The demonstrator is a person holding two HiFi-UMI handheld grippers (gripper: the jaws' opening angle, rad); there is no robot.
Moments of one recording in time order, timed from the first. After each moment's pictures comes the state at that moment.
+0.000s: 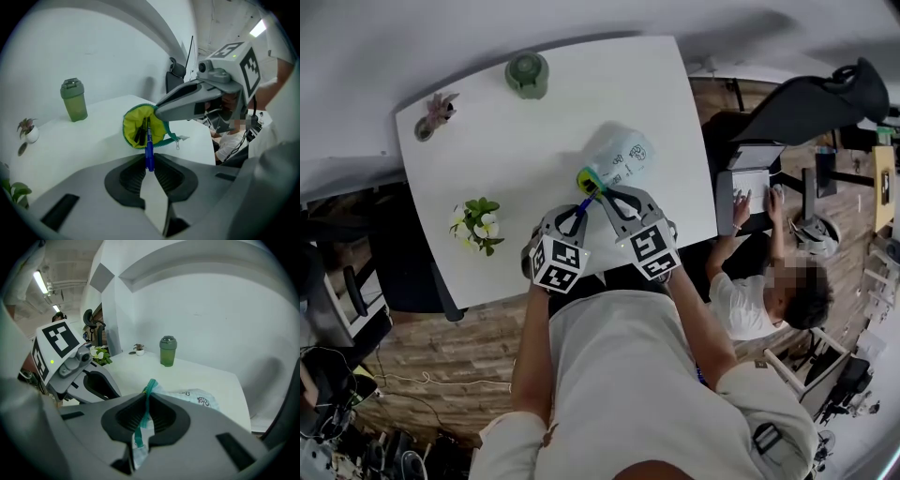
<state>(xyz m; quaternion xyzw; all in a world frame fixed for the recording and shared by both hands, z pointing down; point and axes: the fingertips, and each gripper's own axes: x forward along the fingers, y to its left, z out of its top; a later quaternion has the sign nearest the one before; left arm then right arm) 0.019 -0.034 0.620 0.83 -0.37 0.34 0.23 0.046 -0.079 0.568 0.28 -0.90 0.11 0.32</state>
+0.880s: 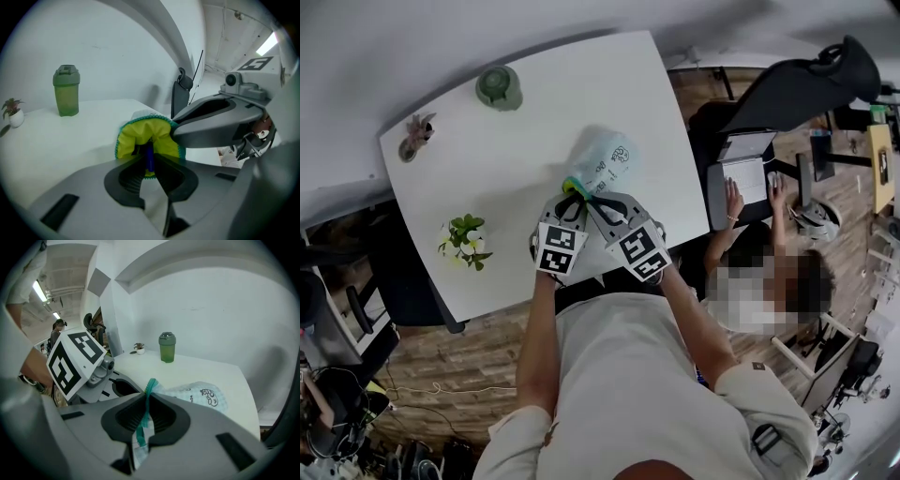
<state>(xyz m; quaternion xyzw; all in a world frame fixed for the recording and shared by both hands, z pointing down) 0.060 -0.085 0.638 0.84 -0.39 0.25 0.27 0.056 -0.075 0.582 0.26 -0.90 0.14 0.31</state>
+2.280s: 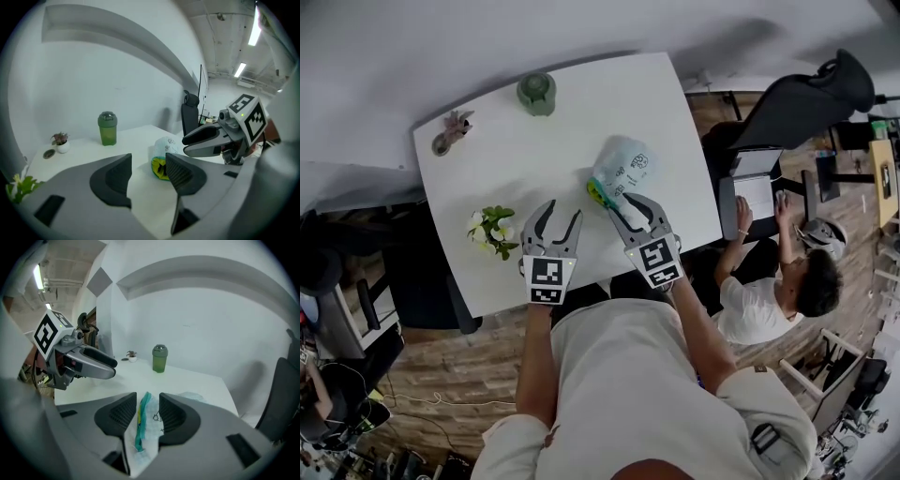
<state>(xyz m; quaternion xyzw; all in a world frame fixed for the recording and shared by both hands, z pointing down) -0.037 -0.059 0.538 0.83 -0.50 0.19 0.16 0.058 -0.068 0.552 0.35 -0.89 0.08 0.28</state>
